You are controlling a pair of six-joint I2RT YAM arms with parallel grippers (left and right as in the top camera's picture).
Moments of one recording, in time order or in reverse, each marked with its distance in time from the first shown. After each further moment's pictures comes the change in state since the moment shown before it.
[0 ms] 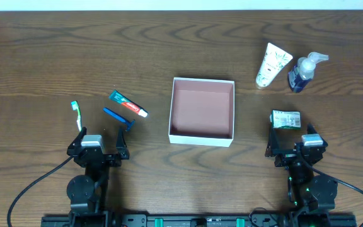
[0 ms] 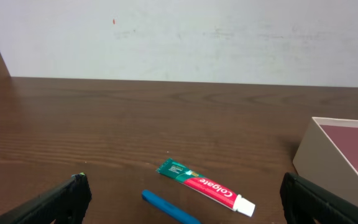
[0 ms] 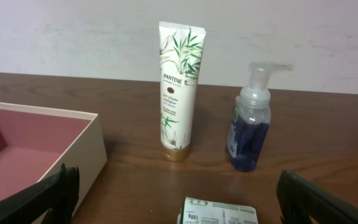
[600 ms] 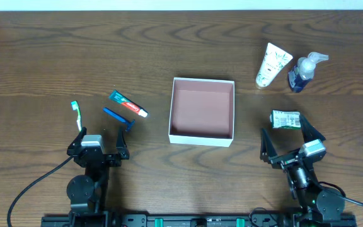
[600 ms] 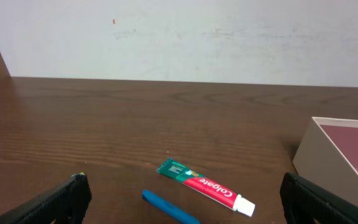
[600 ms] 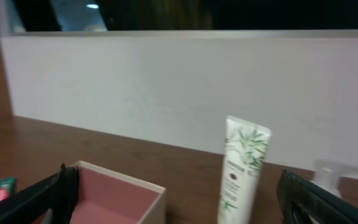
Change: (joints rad) left arm 0.000 0.000 0.001 -0.001 0.000 0.000; right arm 0.000 0.005 0.018 0.273 -0.273 0.075
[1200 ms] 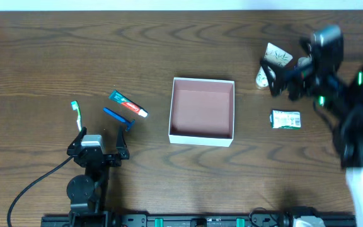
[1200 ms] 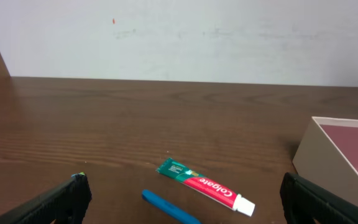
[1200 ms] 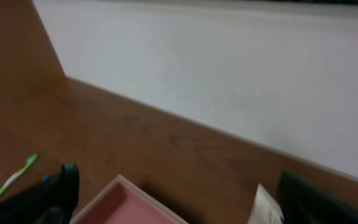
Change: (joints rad) left arm 0.000 0.000 0.001 -0.002 0.000 0.000; right arm 0.000 1.090 1.258 -0.684 -0.196 -0.149
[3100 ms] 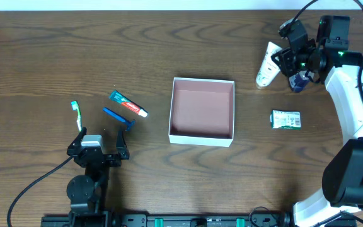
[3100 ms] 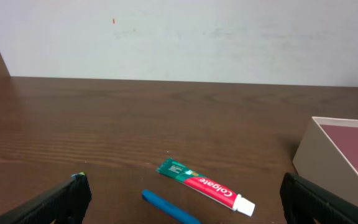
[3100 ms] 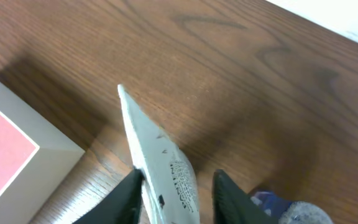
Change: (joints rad) left arm 0.000 0.000 0.000 0.000 0.000 0.000; right arm -0.121 0.667 0.175 -0.140 0.115 -0.397
